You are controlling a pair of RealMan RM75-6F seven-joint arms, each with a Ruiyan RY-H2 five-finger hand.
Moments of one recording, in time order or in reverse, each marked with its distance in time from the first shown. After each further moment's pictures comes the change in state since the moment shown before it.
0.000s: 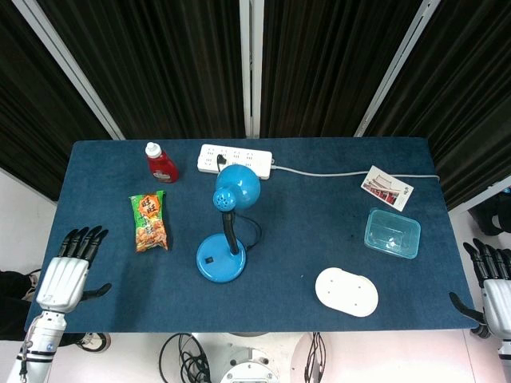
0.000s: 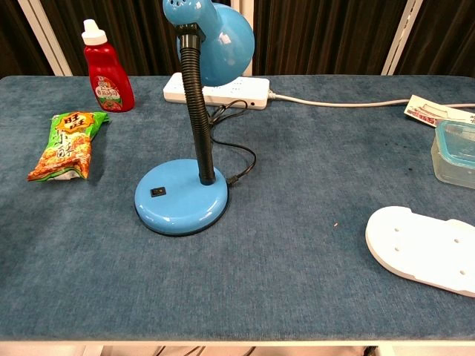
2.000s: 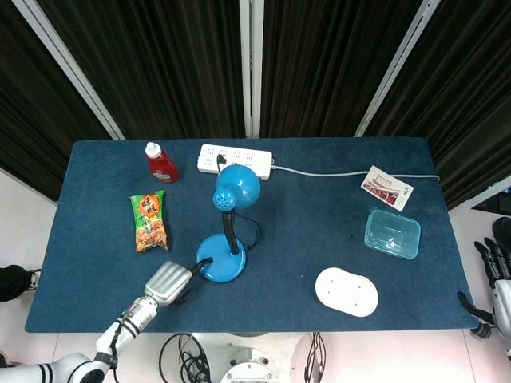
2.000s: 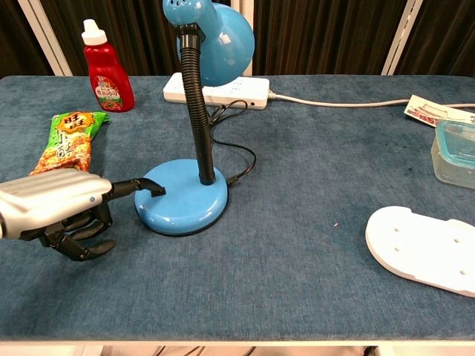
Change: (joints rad) left arm -0.317 -0.319 0.006 0.113 -0.146 -0.517 0.161; right arm -0.012 0.018 0.008 0.008 0.013 0.016 0.047
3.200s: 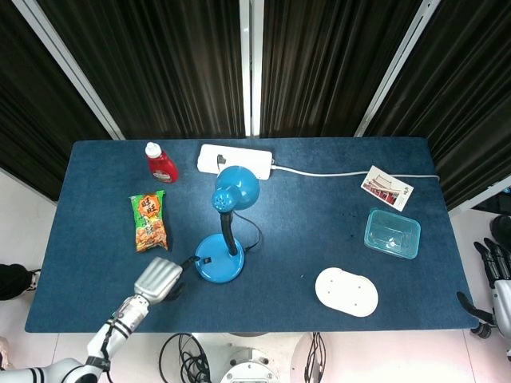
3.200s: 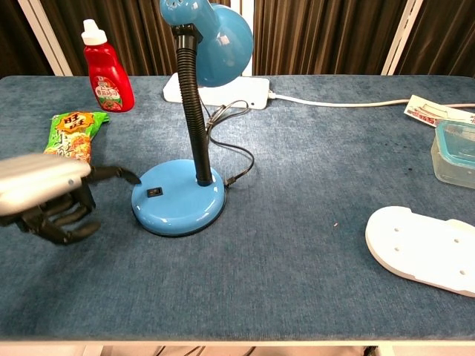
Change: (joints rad) left arm 0.011 0.055 0.022 -0.066 -0.011 0.150 -0.001; right arm -0.003 0.003 0.001 -0.005 -0.003 0.004 -0.002
